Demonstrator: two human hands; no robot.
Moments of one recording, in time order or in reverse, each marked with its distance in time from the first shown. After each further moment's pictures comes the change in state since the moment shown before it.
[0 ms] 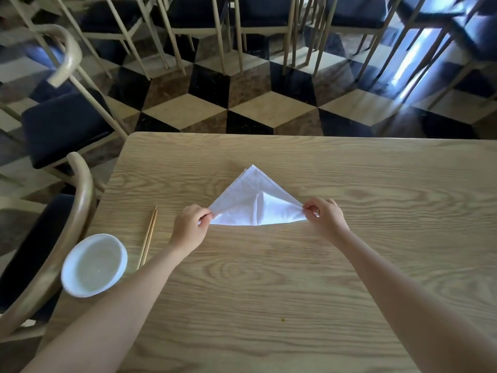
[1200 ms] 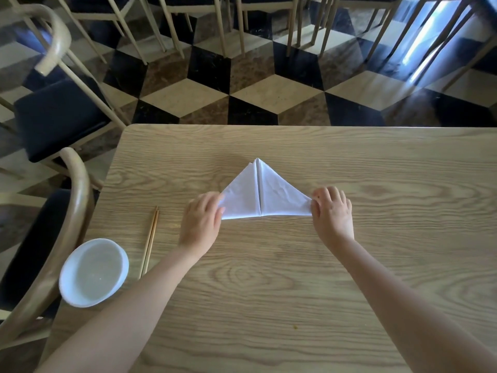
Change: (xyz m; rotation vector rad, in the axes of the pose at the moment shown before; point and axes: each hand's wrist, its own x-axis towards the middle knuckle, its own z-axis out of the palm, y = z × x) left_hand 0.014 -0.004 0.017 0.282 0.128 0.284; right_hand 0.003 -0.010 0.028 -0.242 0.303 -0.134
